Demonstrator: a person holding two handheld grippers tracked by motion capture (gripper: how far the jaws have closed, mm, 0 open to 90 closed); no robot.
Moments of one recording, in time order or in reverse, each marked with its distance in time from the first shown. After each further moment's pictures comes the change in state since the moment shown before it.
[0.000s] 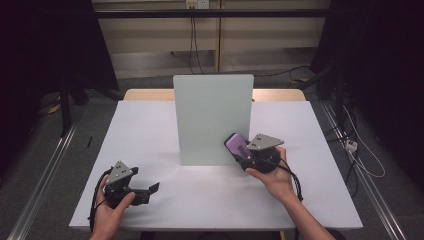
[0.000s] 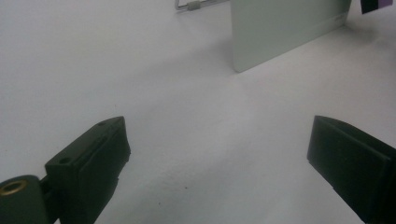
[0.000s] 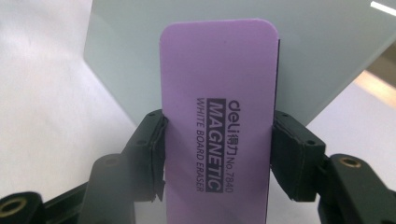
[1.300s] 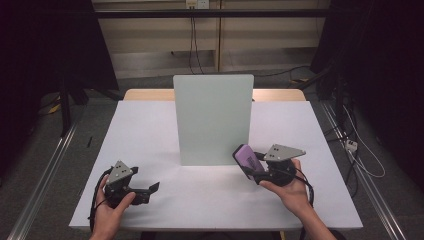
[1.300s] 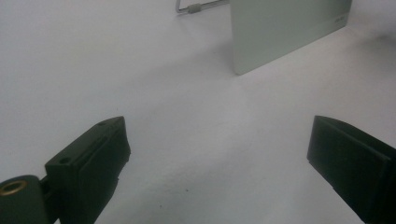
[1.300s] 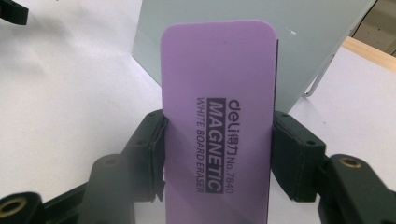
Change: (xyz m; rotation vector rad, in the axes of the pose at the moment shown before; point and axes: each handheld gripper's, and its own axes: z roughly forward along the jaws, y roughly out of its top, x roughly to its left) left arm -0.001 0.002 -0.001 -0.006 0.005 0.011; right arm 0.004 -0.026 -0.042 -0.040 0.123 0.068
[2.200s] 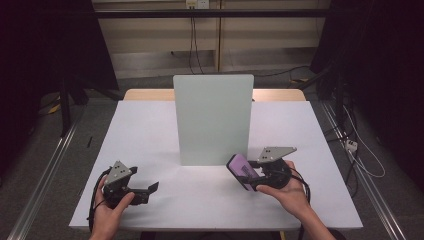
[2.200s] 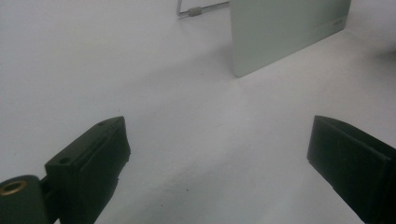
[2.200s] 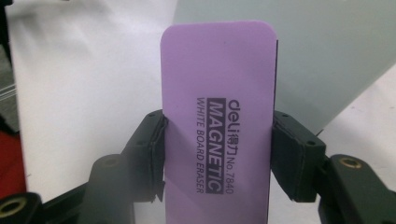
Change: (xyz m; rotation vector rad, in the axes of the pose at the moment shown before) left arm -0.002 0.000 -0.002 -0.005 0.006 0.001; right arm 0.009 0.006 0.006 0.132 0.156 0.021
